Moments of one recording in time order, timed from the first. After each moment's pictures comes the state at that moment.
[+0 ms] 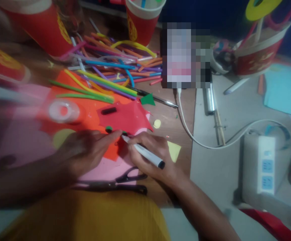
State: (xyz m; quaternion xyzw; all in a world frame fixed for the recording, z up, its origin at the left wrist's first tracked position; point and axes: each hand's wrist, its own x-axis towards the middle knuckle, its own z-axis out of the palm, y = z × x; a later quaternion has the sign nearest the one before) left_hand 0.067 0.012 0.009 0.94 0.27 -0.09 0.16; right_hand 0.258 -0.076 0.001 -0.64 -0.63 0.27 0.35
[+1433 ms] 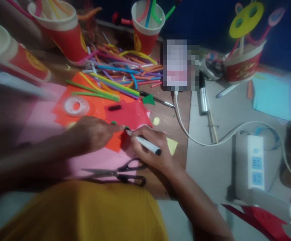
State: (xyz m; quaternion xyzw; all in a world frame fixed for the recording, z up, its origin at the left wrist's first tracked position) left_hand 0.066 0.023 0.003 0.96 0.25 0.02 0.13; right_hand 0.257 -0.078 0.001 -0.64 -0.63 0.26 0.36
